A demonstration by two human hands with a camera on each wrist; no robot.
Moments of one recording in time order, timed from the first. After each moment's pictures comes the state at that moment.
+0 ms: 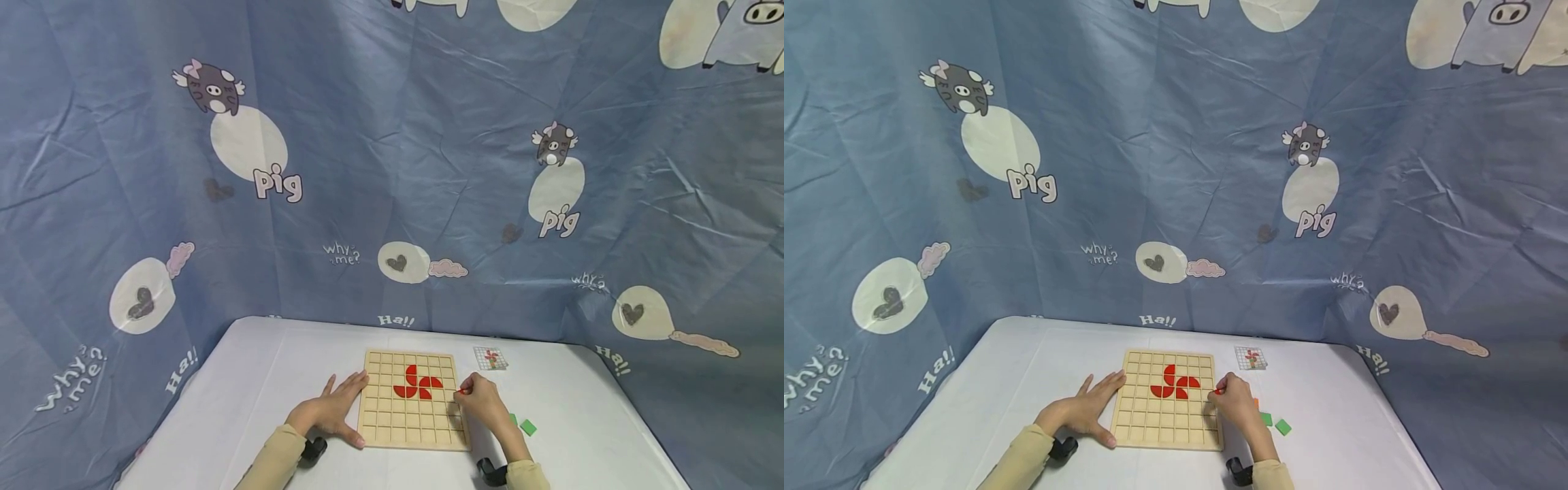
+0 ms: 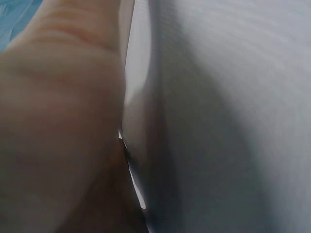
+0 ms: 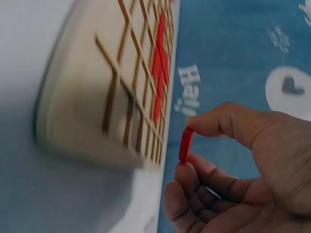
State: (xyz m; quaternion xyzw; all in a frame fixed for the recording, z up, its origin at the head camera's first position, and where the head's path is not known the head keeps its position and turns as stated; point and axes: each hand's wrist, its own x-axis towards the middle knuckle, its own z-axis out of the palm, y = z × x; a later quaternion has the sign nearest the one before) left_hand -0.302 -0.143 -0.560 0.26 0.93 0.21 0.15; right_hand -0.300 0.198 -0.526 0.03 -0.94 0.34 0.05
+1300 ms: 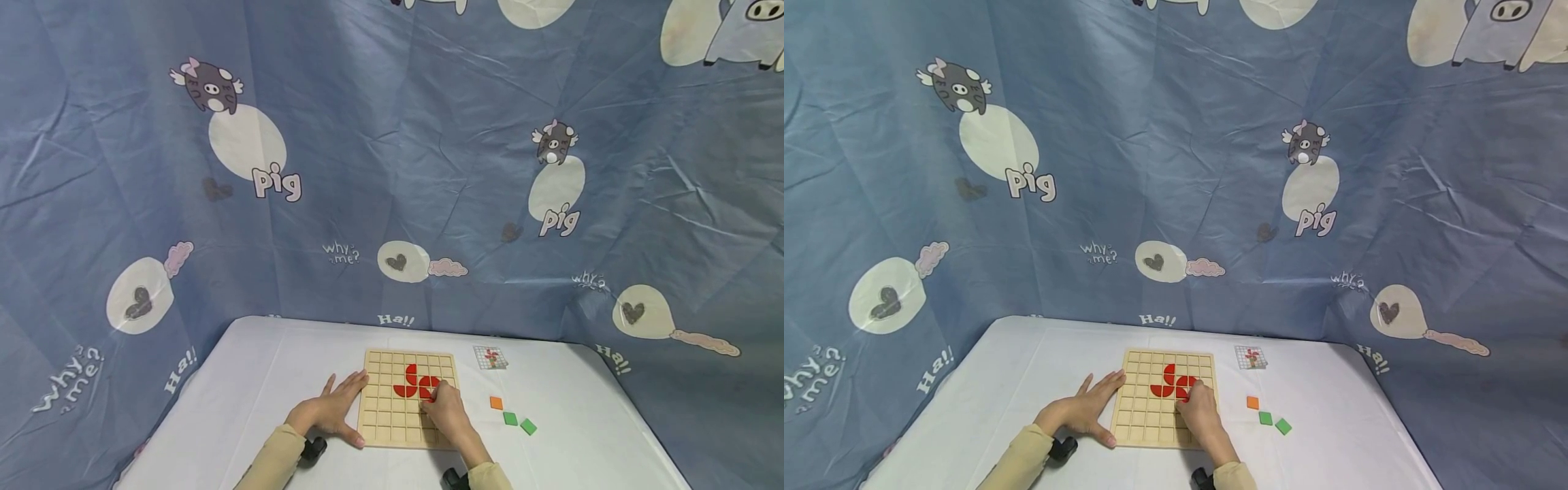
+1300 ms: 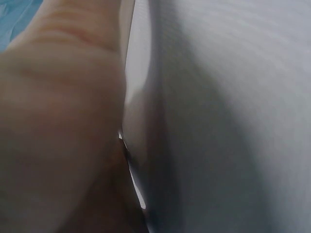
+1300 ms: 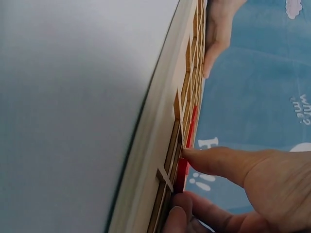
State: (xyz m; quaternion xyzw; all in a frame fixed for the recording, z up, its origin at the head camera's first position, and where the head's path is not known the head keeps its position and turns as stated) left_hand -0.305 -0.143 -0.563 0.26 0.93 0.21 0.15; right_hand -0.293 0.124 -0.551 0.01 -0.94 0.34 0.05
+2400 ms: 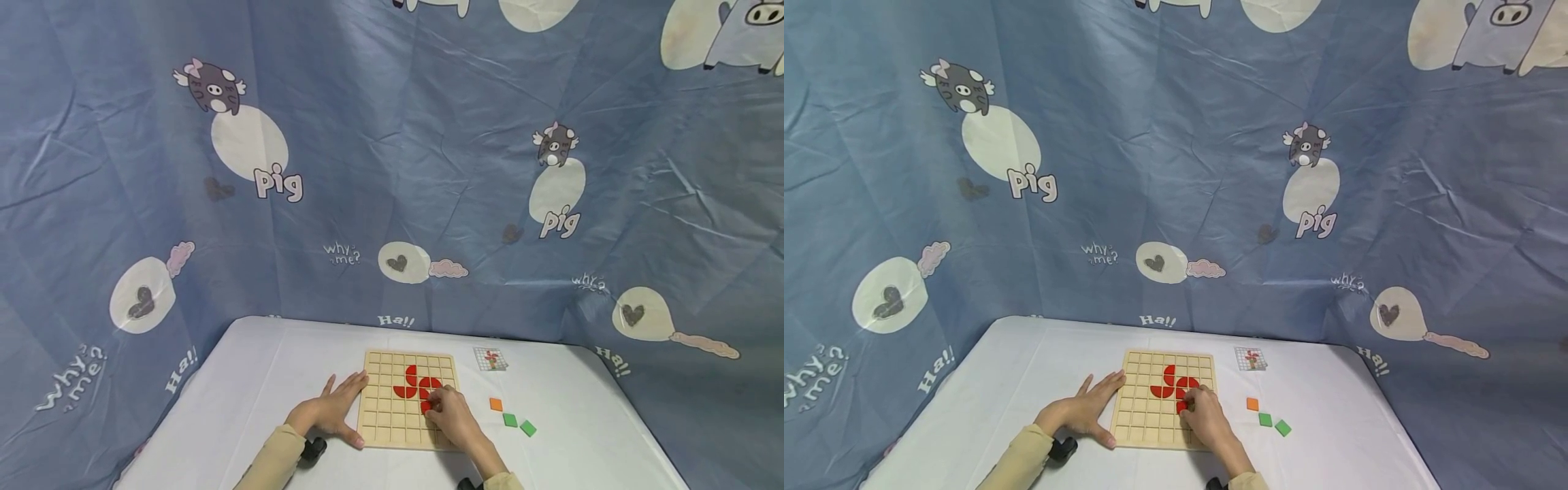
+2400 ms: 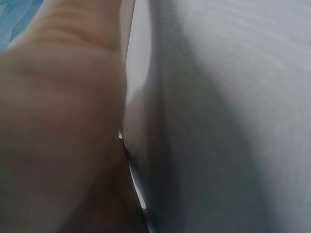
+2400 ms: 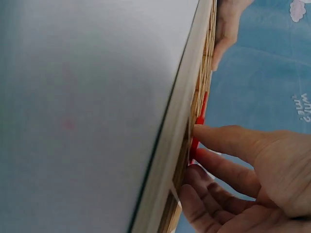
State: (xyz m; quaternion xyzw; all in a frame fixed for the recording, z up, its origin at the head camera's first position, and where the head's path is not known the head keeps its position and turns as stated) left_hand -0.301 -0.142 -0.557 0.26 0.93 0.21 0.15; right_hand -0.288 0.149 -0.551 0.14 -0.94 0.32 0.03
